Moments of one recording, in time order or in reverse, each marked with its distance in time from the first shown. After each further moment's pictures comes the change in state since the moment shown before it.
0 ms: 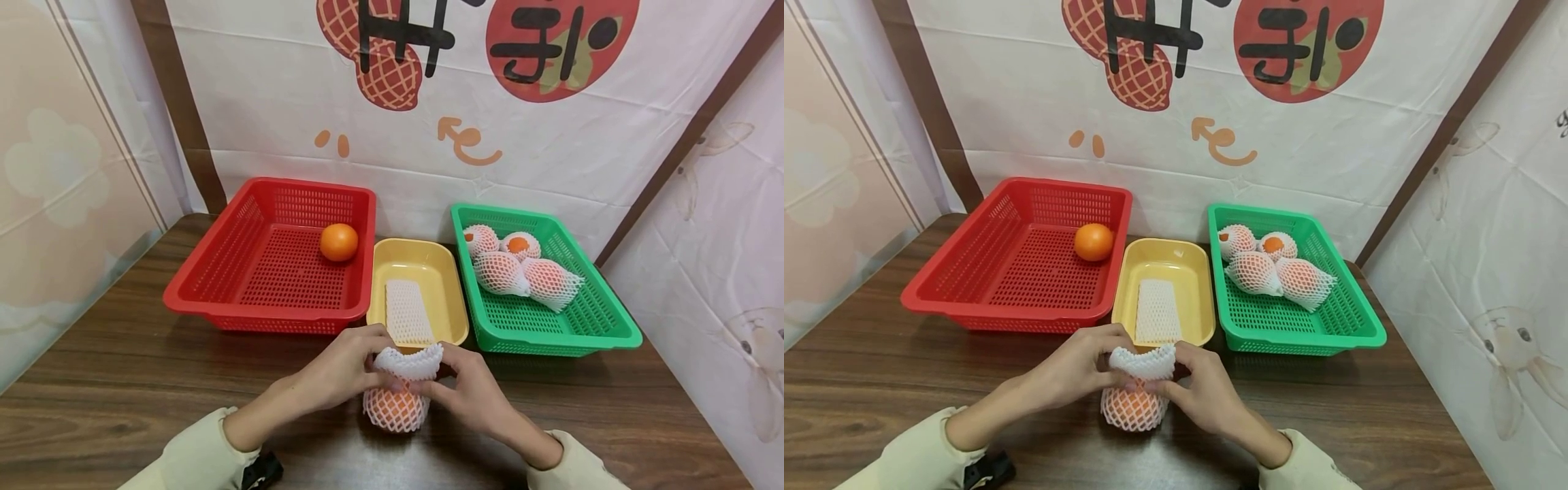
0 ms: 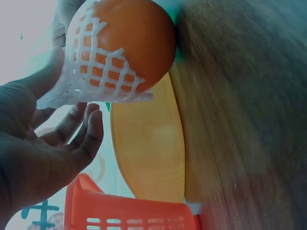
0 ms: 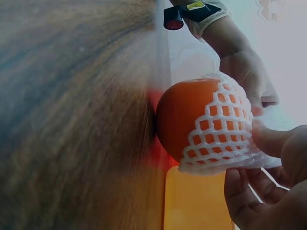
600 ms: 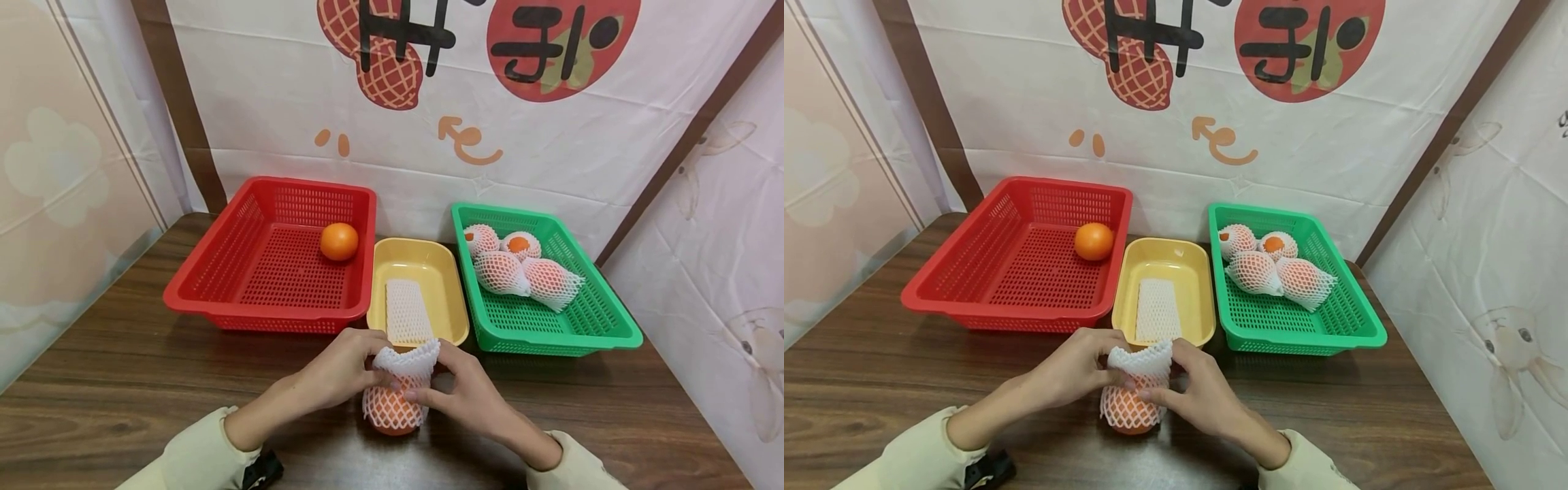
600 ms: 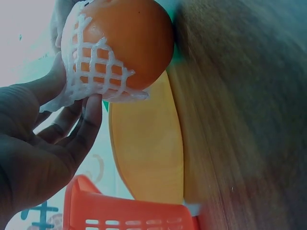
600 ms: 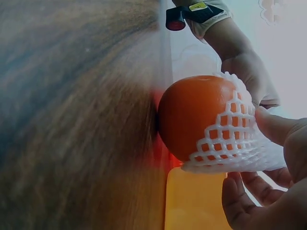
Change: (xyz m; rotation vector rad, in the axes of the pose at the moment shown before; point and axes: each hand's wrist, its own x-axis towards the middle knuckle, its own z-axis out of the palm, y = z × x) left_hand 0.001 -0.001 0.000 0.008 0.009 0.004; right_hand 0.002 -0.014 0.000 -0.007 -0.007 -0.064
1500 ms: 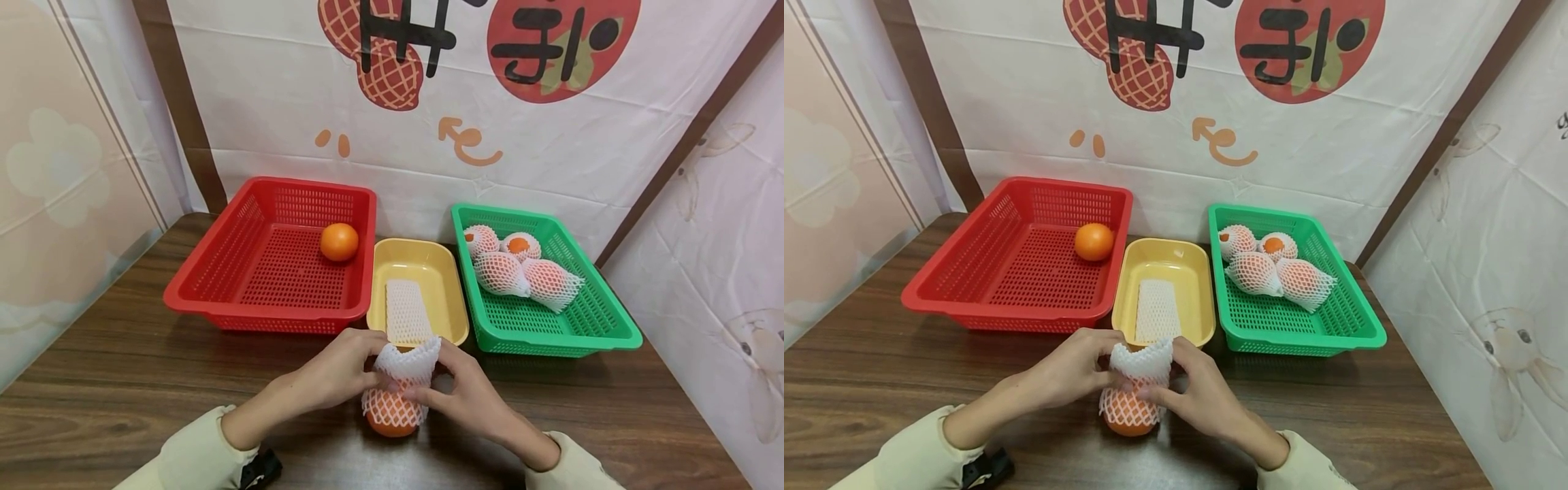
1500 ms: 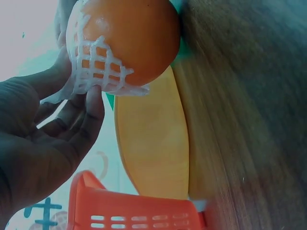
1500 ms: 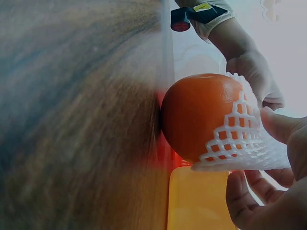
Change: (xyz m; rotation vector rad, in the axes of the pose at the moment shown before) left_hand 0.000 0.002 -0.005 0.033 -0.055 0.004; right_hand 0.003 -0.019 -0.003 0.011 -0.003 0.004
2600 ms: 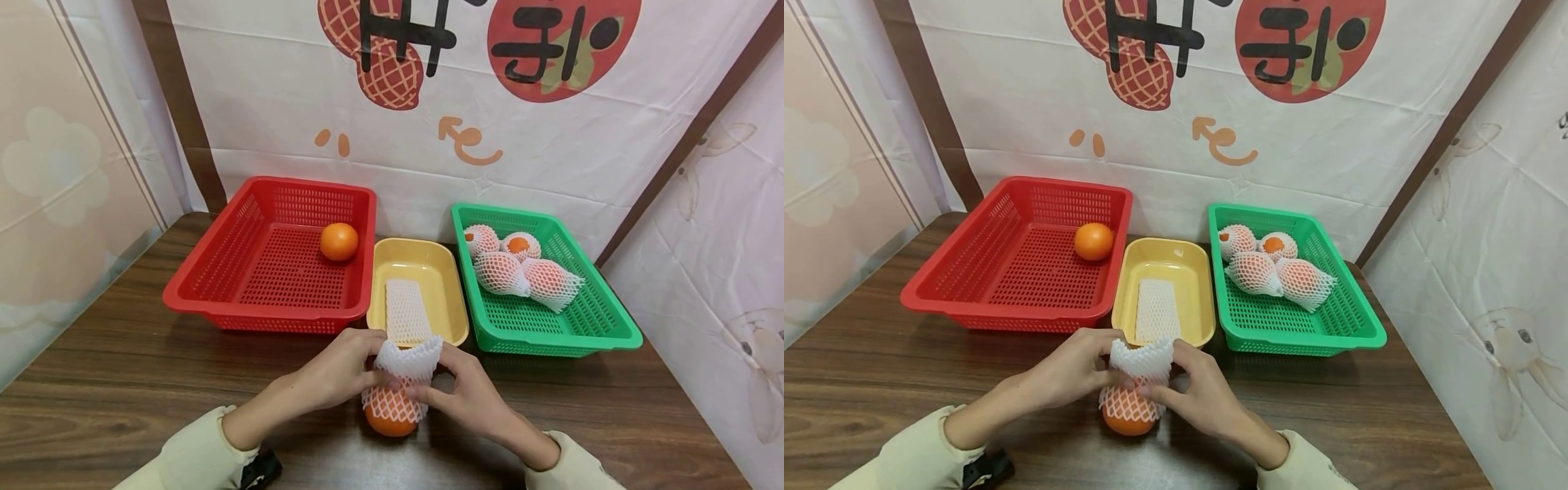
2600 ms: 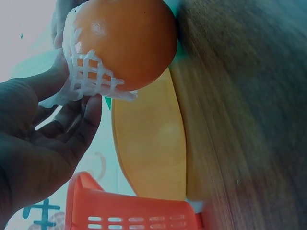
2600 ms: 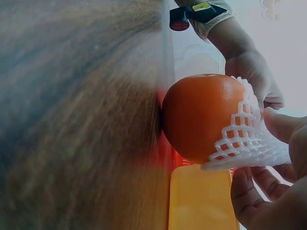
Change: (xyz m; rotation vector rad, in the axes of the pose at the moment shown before) left_hand 0.000 -0.002 0.003 -0.015 0.033 0.014; right_hand 0.000 0.000 -0.001 0.012 0.007 -0.037
